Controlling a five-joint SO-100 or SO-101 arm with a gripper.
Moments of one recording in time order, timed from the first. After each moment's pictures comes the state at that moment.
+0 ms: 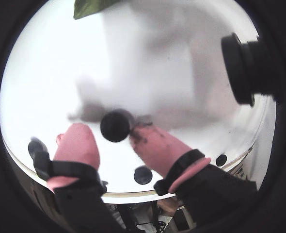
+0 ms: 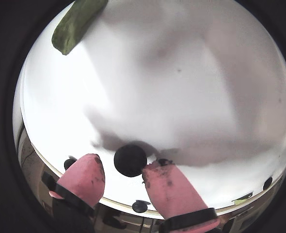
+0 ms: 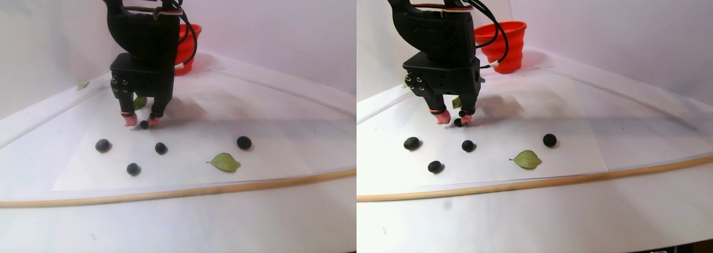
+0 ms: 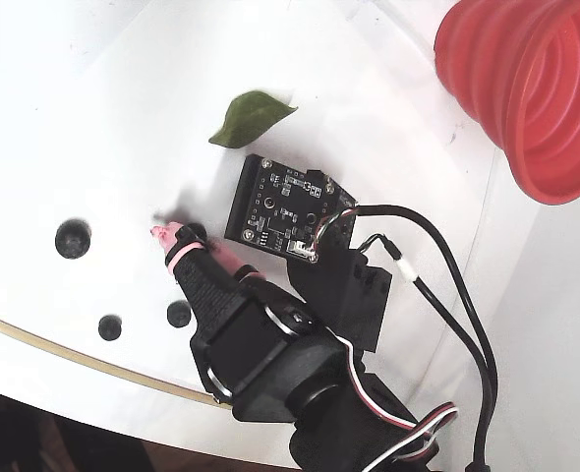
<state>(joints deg) -6.4 82.3 138.3 -22.4 -89.9</state>
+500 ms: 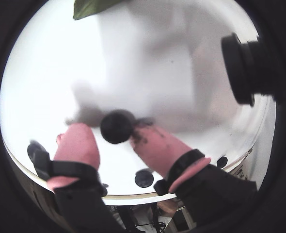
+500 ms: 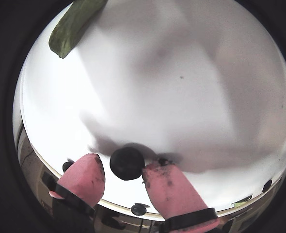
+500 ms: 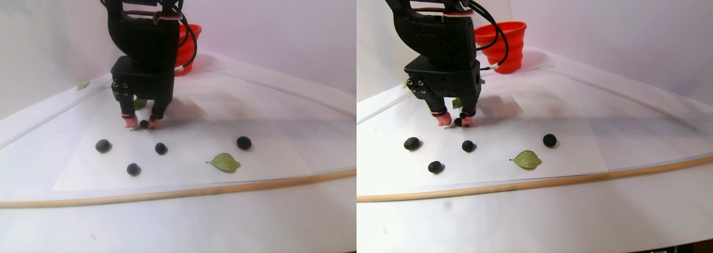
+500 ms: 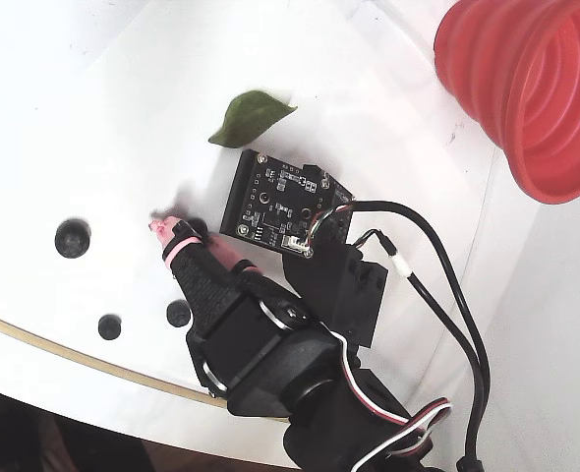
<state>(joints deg) -6.4 80.5 137.2 -23.6 -90.1</state>
